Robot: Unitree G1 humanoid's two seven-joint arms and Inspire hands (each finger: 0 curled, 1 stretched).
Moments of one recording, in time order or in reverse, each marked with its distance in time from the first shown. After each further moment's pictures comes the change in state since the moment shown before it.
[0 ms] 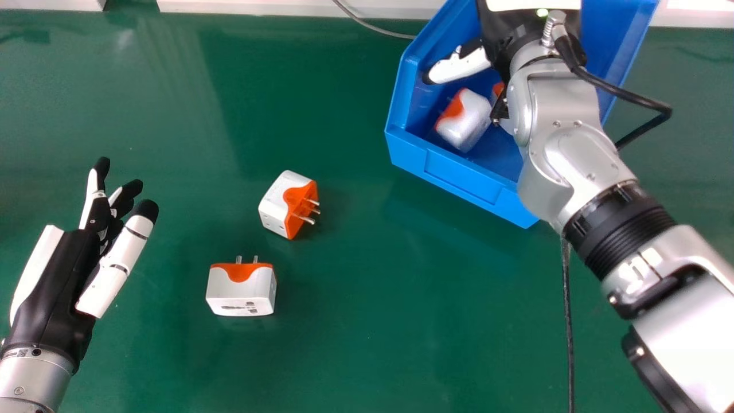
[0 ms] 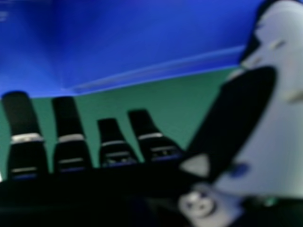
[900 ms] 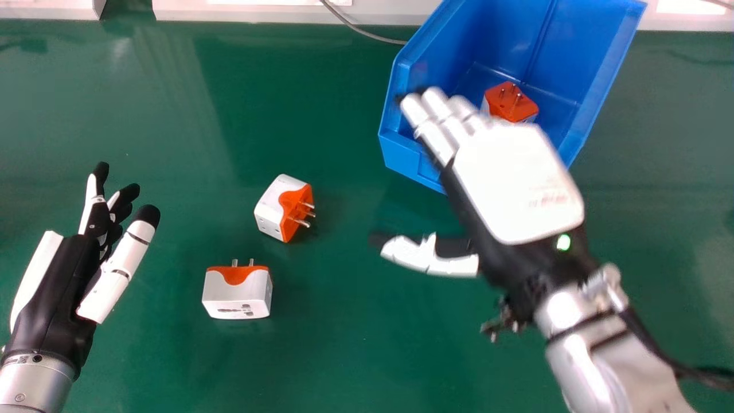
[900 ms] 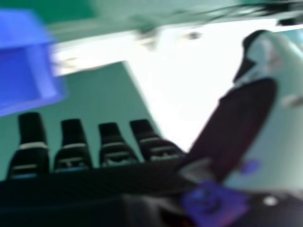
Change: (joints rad) left arm 0.031 -0.018 0.000 -0.045 0.006 0.020 0.019; right arm 0.962 -0.217 -0.027 -1.037 -0.035 -0.417 -0.136
